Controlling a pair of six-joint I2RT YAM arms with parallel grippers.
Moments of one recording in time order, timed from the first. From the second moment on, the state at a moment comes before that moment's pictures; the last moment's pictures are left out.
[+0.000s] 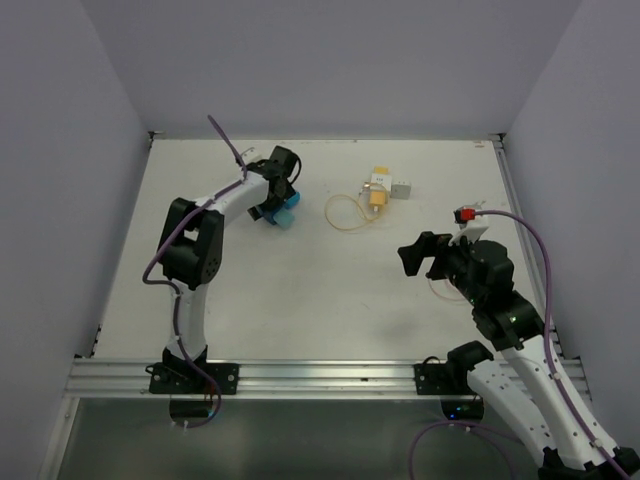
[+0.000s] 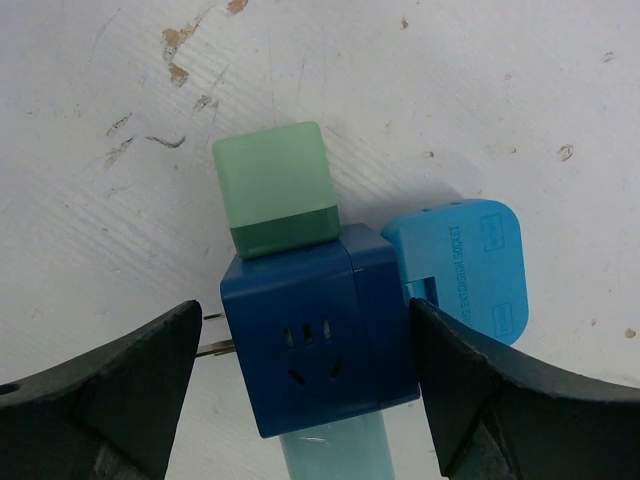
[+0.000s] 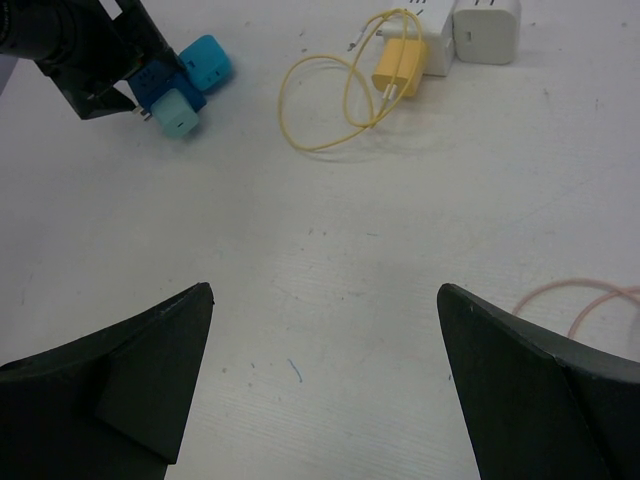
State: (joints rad) left arm -0.42 2.10 1.63 -0.66 -0.52 -1.01; right arm 0.39 0.57 0.68 -0.46 0.01 0.36
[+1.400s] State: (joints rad) left arm -0.42 1.97 1.47 -0.61 -0.39 -0.76; right arm 0.39 0.62 0.68 -0.45 -0.05 0.36
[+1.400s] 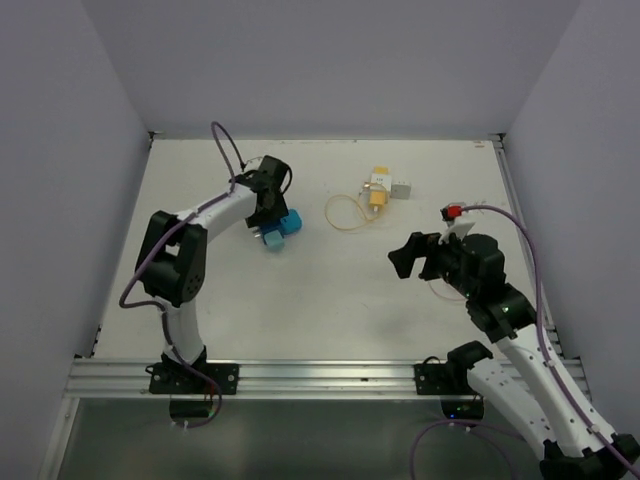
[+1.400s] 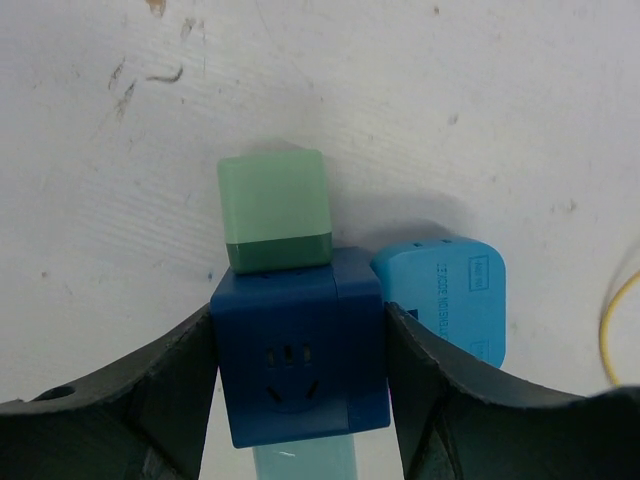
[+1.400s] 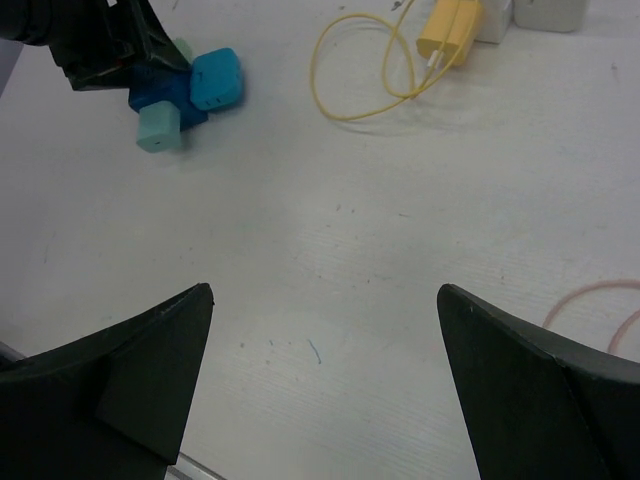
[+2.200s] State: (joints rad) left arm -0.42 1.36 0.96 -0.37 0.03 -0.32; right arm 0.58 1.20 0.68 0.04 -0.43 0.80
